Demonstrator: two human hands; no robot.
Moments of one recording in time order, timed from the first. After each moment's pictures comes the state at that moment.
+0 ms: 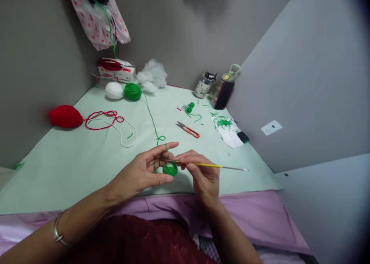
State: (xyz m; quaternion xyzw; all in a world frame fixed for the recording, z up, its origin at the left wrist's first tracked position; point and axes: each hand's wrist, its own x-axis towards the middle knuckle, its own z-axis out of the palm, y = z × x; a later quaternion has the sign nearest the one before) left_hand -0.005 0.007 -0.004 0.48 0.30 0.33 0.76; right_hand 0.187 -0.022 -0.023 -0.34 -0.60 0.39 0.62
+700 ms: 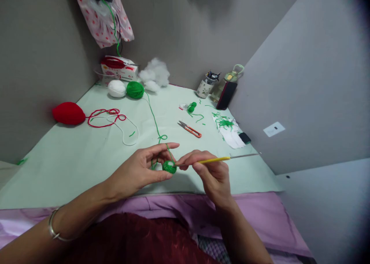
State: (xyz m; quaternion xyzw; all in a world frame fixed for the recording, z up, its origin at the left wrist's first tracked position) left_hand -0.012 0.011 0.003 0.56 0.33 0.32 0.69; right_hand 0.202 -0.022 0.001 -0.34 -0.67 0.41 0.53
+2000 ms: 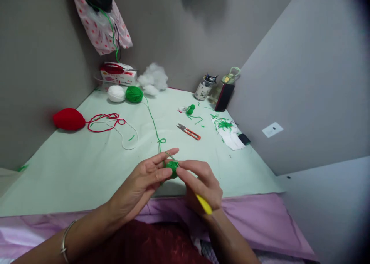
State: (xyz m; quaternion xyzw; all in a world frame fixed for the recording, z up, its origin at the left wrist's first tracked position) left_hand 0.006 -0.016 -0.003 0.27 0.27 0.39 0.83; right_hand 0.185 -0.037 -0.030 -0.35 -0.76 0.00 0.55
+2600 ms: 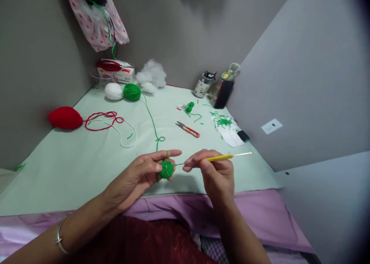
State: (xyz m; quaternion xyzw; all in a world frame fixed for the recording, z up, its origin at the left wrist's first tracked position) left_hand -0.002 -0.003 0.002 0.33 0.26 0.36 0.83; right_hand 0.203 -0.028 -0.003 -0.35 -0.53 0.46 0.62
